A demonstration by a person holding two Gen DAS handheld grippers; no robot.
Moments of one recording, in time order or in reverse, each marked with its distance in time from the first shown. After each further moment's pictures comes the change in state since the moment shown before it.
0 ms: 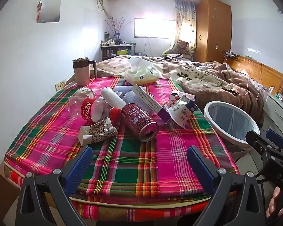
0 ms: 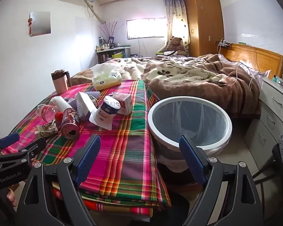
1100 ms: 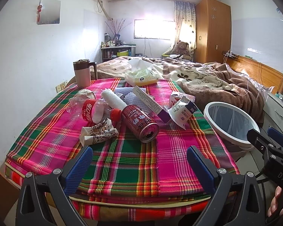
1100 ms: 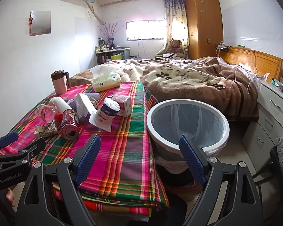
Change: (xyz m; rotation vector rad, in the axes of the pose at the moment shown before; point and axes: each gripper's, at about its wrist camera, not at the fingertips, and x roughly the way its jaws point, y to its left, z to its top) left arm -0.003 0.000 0.000 0.004 -0.010 0.001; right arm -0.007 0.001 0.002 -0.018 -0.016 -0.014
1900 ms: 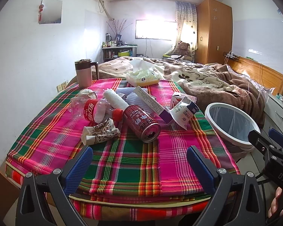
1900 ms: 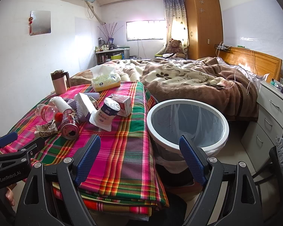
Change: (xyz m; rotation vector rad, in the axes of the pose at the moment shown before) left arm -0.001 0.003 0.001 -0.003 0.000 0.002; right arm 0.000 0.001 -0.001 -0.002 -0.001 -0.003
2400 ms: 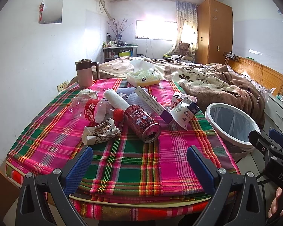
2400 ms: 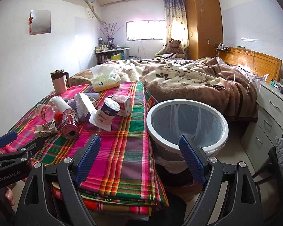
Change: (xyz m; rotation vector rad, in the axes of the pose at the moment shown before) left arm -0.001 0.002 0.000 -0.002 -0.002 0.002; right arm 0.000 0.000 0.000 0.000 -0.001 -0.002
